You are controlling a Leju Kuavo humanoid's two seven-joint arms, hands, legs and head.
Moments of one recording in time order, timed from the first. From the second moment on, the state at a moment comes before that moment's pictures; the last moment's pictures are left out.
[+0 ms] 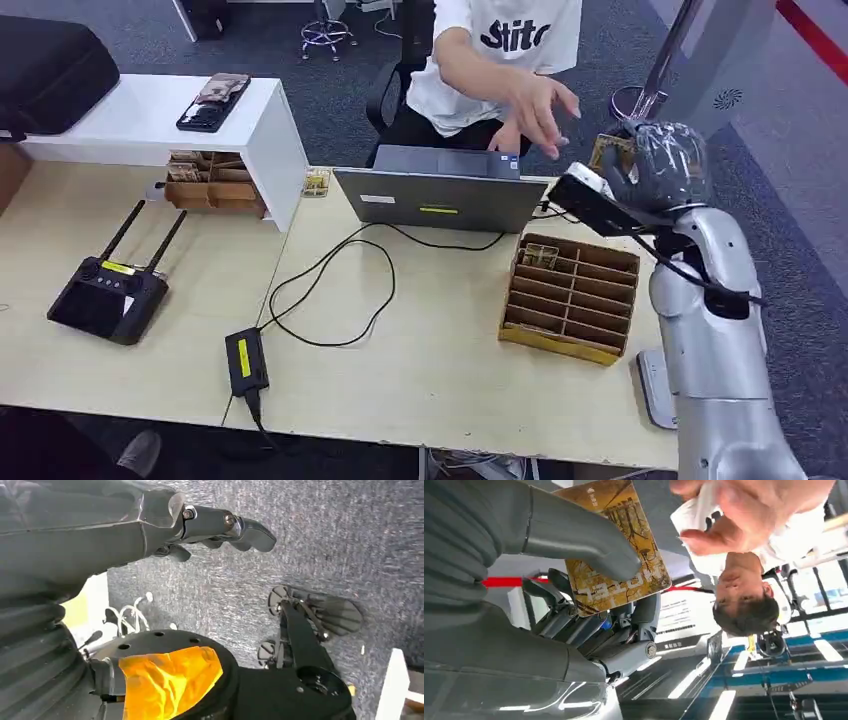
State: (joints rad) left arm -0.14 -0.01 -1.26 -0.08 1.57 0.24 -0.11; right arm -0.72 -0.05 0.03 -1.21 1.22 -0.05 -0.14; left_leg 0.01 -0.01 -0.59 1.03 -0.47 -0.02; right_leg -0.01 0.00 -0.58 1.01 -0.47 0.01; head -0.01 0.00
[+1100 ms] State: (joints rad) left arm -0.14 -0.01 -1.30 -0.08 1.57 0.24 -0.09; right arm -0.99 0.06 0.15 -0.75 1.34 -0.04 -0.07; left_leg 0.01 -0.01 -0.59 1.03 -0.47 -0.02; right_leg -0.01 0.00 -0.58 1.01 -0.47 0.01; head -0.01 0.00
